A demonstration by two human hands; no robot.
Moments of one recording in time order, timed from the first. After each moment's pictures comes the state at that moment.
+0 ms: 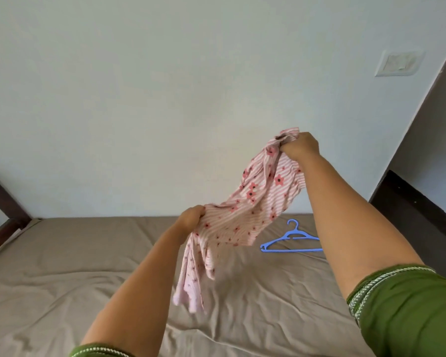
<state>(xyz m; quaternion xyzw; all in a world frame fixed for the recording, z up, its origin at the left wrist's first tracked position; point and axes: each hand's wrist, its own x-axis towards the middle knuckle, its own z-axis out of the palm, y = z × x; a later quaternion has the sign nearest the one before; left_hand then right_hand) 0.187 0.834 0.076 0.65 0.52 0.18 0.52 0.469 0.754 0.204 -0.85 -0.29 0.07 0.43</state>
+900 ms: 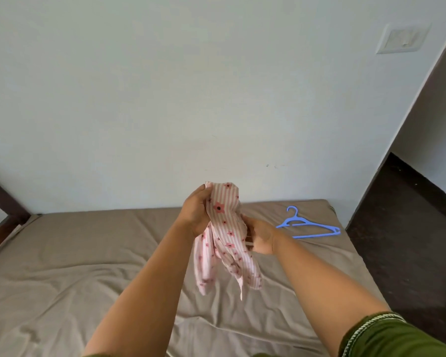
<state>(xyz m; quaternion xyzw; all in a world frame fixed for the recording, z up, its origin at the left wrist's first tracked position) 0.215 0.807 0.081 0.45 0.30 0.32 0.78 0.371 0.720 -0.009 -0.57 -0.14 0.66 0.47</state>
